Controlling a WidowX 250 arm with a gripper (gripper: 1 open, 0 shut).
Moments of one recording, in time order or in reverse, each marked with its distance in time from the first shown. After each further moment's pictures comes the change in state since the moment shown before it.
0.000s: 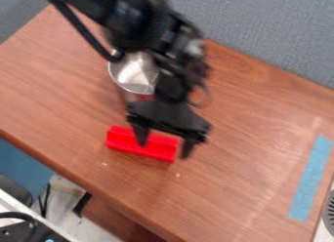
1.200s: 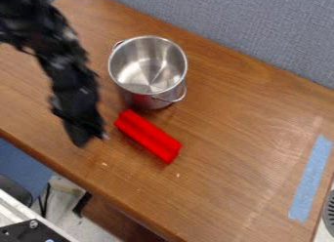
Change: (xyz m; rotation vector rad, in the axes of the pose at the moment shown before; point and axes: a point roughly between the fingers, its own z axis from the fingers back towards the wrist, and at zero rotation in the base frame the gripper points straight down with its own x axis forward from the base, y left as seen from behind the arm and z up) arm 0.000 0.124 -0.024 -0.125 0.059 -0.276
